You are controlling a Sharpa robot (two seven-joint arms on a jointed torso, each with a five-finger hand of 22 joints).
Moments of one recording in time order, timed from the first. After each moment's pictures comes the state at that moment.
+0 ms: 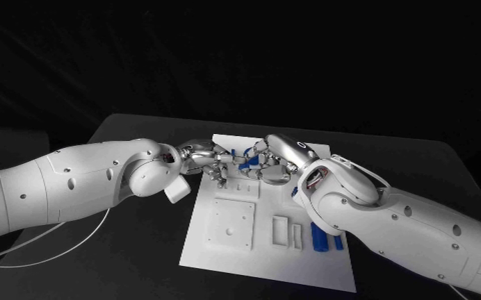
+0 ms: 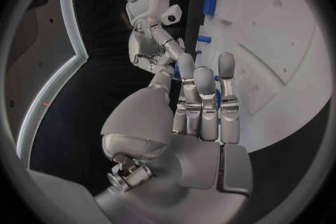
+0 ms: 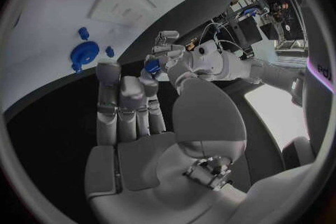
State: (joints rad) left arm 1.38 -0.82 -0.23 1.43 -0.26 0.11 0.02; left_hand 1.19 0.08 -0.05 -0.05 0.47 1.13 0.03 0.16 0.32 1.43 -0.05 0.57 0.26 1.27 -0.10 1.16 0.46 0.01 1.27 -0.11 0.21 1.31; right arm 1.00 -0.65 0.20 1.65 -1.60 -0.38 -0.25; right_hand 1.20 -0.12 0.34 -0.09 0.32 1.18 0.07 0.06 0.06 1.30 -0.03 0.93 1.13 1.46 -0.09 1.01 1.10 0.08 1.47 -0.11 0.52 1.31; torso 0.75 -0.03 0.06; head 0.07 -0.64
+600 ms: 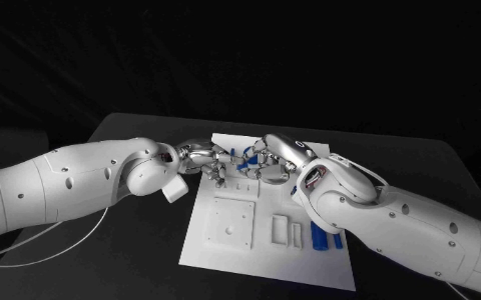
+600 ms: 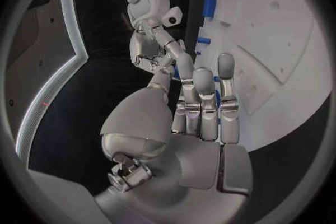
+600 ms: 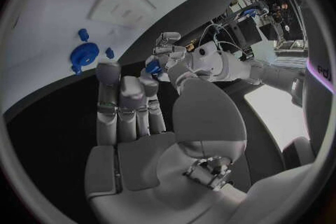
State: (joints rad) left arm 1.38 -0.82 -0.23 1.43 -0.26 0.14 0.02; left_hand 1.19 0.08 -0.02 -0.11 0.49 1.14 0.02 0.10 0.52 1.45 -0.06 0.56 0.26 1.27 -0.10 1.17 0.48 0.01 1.27 -0.12 0.24 1.31; right arm 1.00 -0.64 0.20 1.64 -1.60 -0.37 -0.25; right_hand 1.20 -0.12 0.34 -0.09 0.32 1.18 0.07 0.06 0.07 1.30 -0.03 0.93 1.13 1.46 -0.09 1.01 1.11 0.08 1.47 -0.11 0.52 1.31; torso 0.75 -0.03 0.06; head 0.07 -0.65
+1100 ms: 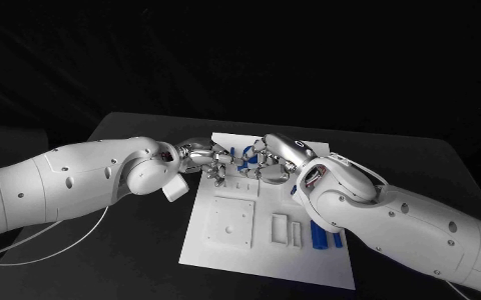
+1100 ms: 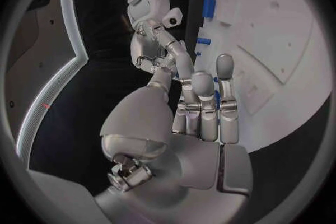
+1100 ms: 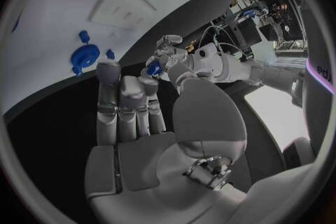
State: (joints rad) left arm 1.38 -0.82 -0.23 1.43 -0.28 0.13 0.02; left_hand 1.21 0.10 0.02 -0.12 0.61 1.14 0.03 0.10 0.52 1.47 -0.07 0.56 0.27 1.31 -0.12 1.18 0.51 0.01 1.26 -0.14 0.33 1.31; right arm 1.00 -0.64 0.19 1.64 -1.60 -0.36 -0.24; right_hand 1.20 -0.12 0.33 -0.08 0.32 1.18 0.07 0.06 0.07 1.29 -0.03 0.91 1.12 1.46 -0.09 1.00 1.10 0.08 1.47 -0.11 0.52 1.31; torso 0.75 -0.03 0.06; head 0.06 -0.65
